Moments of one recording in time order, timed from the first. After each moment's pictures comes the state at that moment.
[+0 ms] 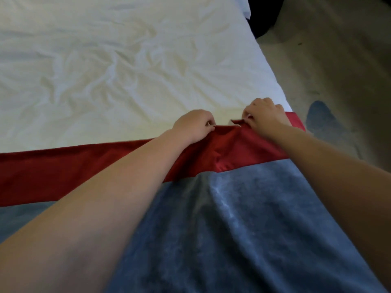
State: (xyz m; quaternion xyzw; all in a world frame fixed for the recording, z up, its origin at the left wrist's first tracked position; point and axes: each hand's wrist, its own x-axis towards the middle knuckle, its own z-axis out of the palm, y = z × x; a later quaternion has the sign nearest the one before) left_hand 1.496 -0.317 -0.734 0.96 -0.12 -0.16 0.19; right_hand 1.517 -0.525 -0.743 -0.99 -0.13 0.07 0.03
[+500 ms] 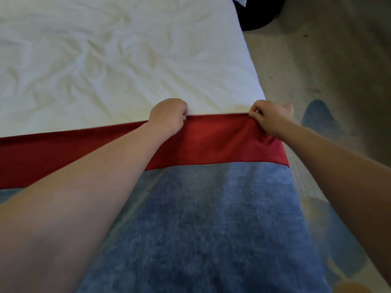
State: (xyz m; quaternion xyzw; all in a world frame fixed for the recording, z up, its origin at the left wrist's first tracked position) left_hand 1.527 -0.365 -0.748 0.99 -0.02 -0.11 0.09; right_hand 1.557 -0.632 -0.771 -0.98 -0.07 0.11 0.14
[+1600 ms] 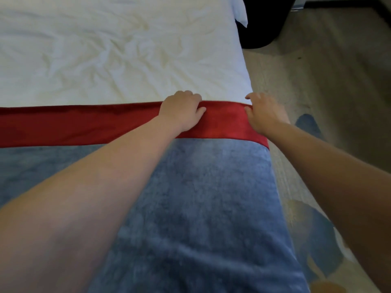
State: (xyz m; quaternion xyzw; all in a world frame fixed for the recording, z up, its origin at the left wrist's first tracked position) left_hand 1.459 -0.400 -0.690 1.00 -0.06 -0.03 0.06; right_hand 1.497 -0.622 -0.705 -0.99 -0.12 0.02 0.08
